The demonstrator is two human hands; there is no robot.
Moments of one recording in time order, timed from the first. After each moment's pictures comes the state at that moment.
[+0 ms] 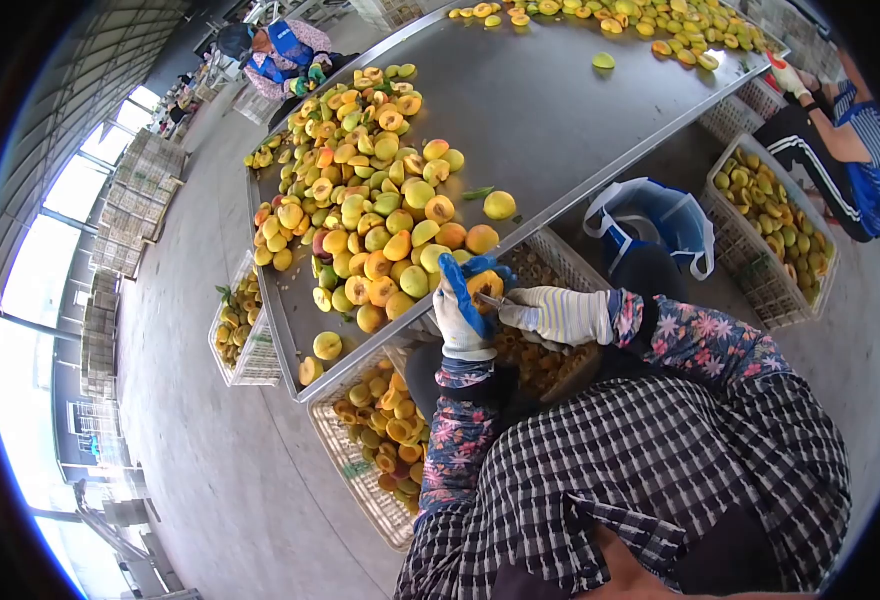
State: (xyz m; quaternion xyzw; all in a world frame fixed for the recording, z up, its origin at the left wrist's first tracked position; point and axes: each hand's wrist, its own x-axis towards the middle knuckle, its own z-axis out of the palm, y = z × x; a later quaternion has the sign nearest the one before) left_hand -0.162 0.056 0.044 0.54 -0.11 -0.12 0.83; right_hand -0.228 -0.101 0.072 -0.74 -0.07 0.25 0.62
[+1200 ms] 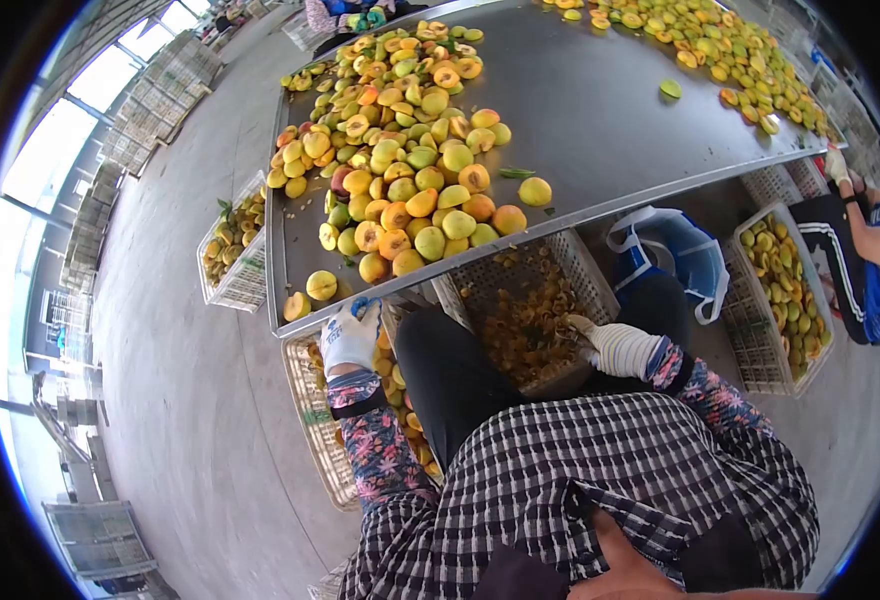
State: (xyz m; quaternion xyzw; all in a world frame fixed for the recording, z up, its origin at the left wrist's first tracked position) left_hand -0.152 0.249 0.032 0.99 0.05 0.03 0.14; right_hand -0.277 -0.158 -0.002 -0.91 -0.14 0.28 0.27
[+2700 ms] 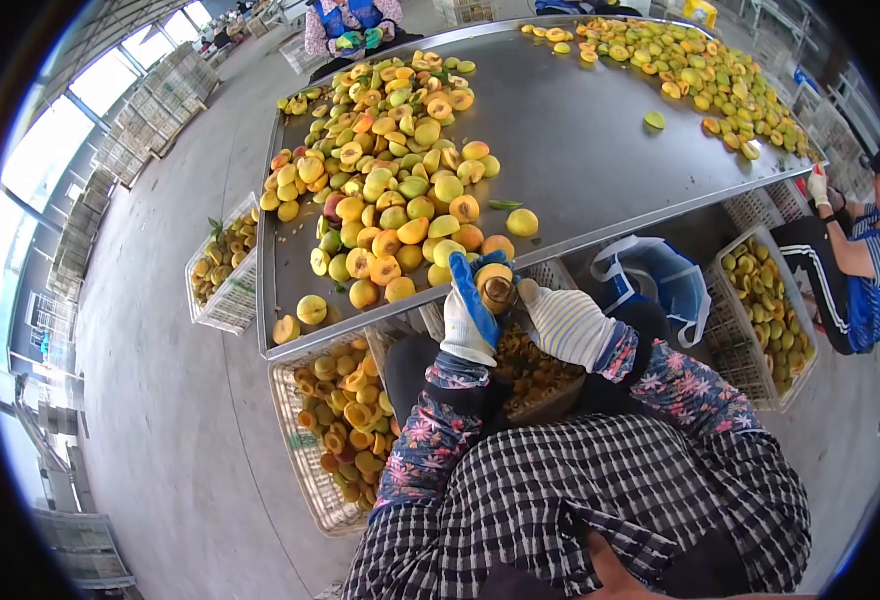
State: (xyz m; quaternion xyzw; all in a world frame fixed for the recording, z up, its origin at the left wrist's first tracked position) left_hand -0.158 0.055 0.042 0.41 0.02 -0.16 0.90; right_hand -0.213 -0.102 0.054 -0.96 -0.21 -0.07 0.16
